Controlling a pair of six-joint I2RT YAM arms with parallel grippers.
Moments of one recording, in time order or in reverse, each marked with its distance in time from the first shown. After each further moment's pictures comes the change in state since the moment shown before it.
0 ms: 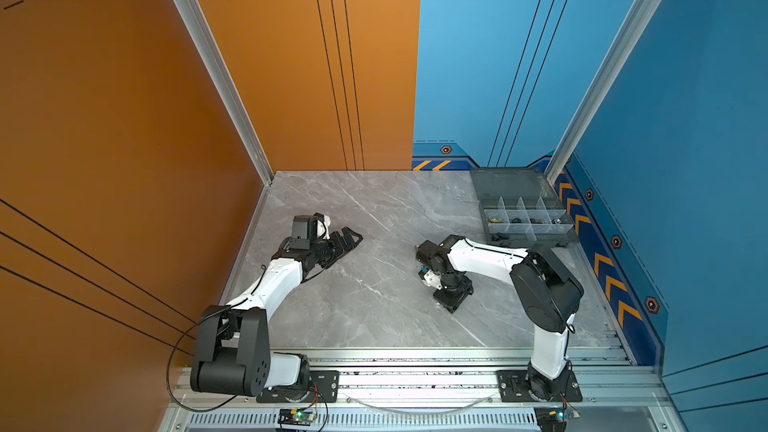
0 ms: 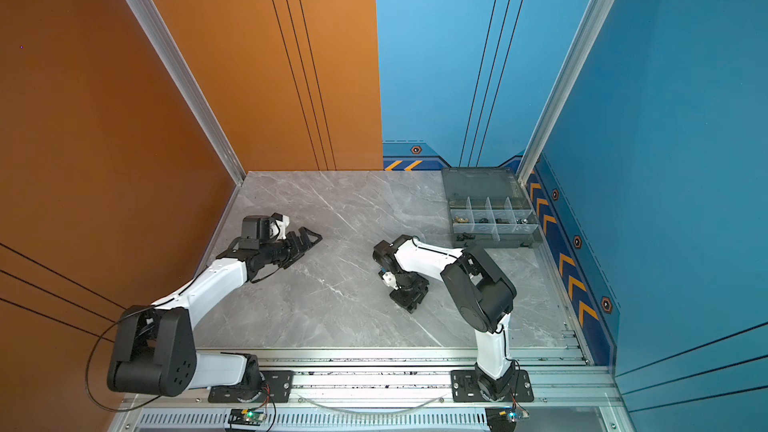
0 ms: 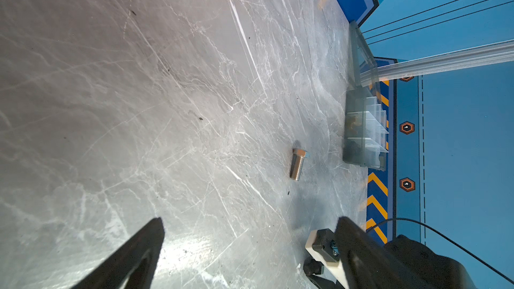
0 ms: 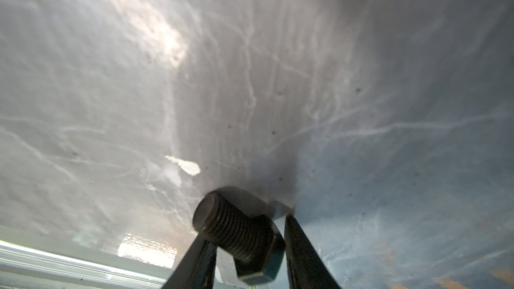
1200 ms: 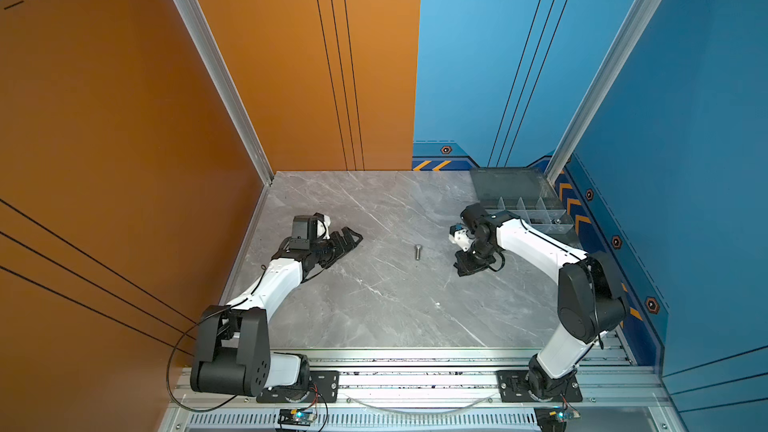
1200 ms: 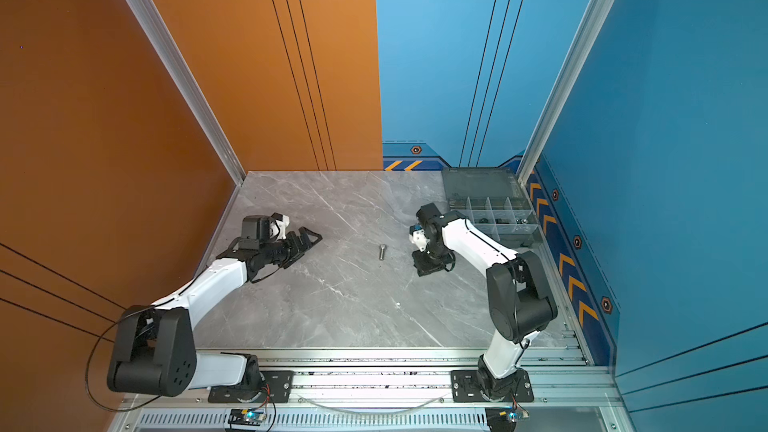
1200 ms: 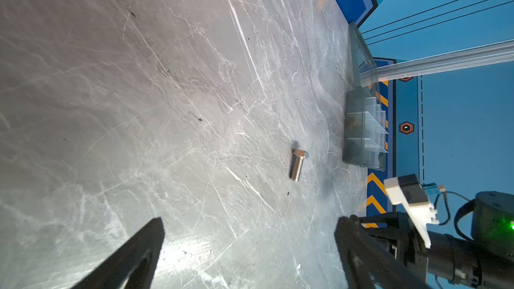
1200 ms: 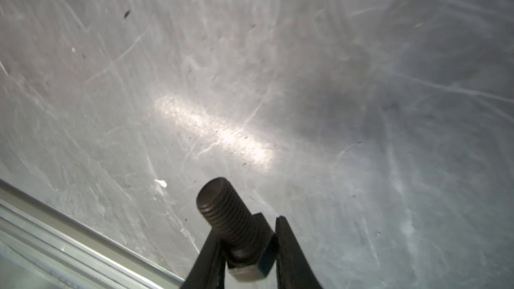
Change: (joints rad) left arm 0.000 0.001 0.000 0.005 0.000 0.000; right arm -0.401 -0.197 0.024 0.142 -0.204 0.064
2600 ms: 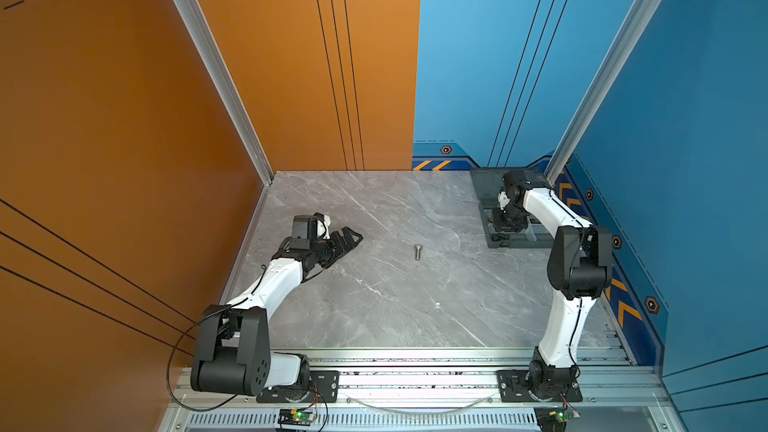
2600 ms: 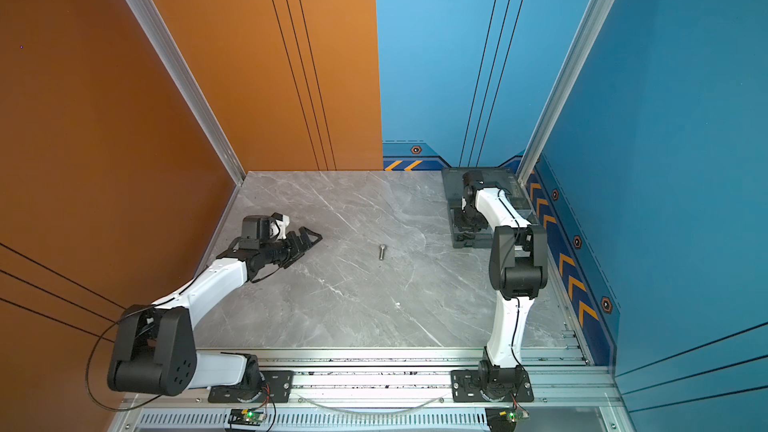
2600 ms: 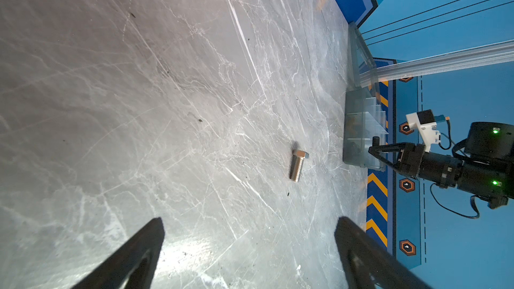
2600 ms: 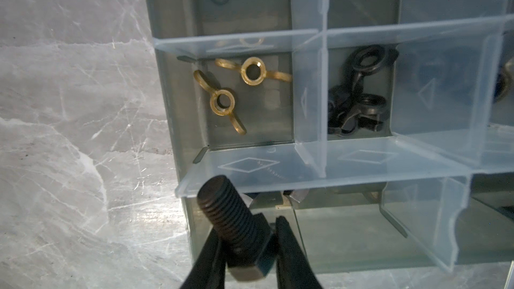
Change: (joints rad) left arm 0.000 0.000 0.000 0.003 0.000 0.000; right arm -0.328 0.315 0.396 0.034 0.212 0.120
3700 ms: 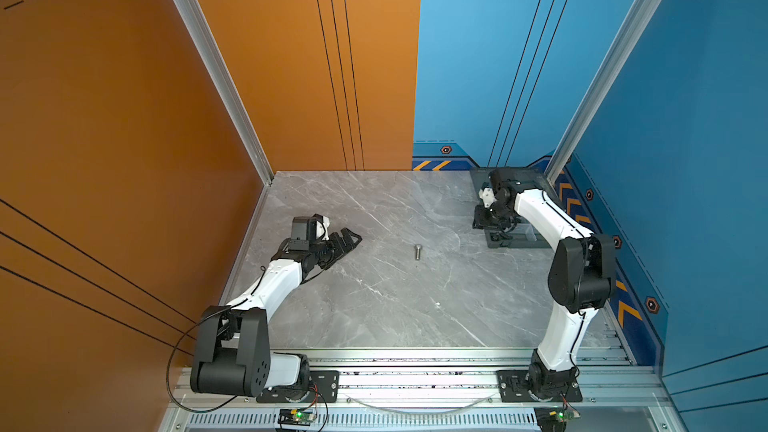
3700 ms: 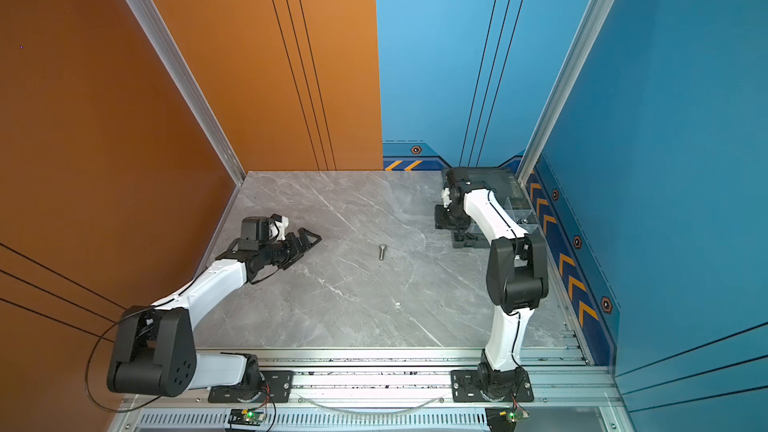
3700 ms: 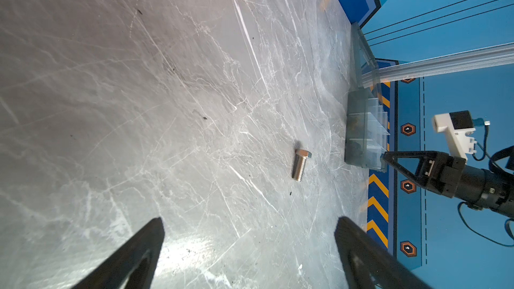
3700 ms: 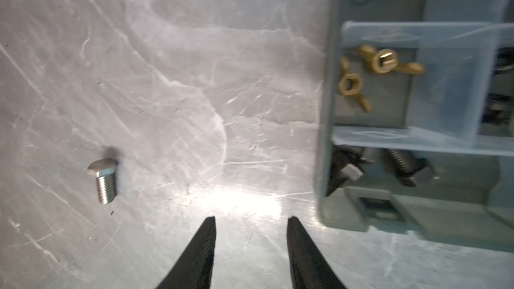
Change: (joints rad) left arm 0.008 -0.004 -0.012 0.000 0.000 0.000; right arm 0.164 -0.123 -0.064 0.024 -0.171 0.090
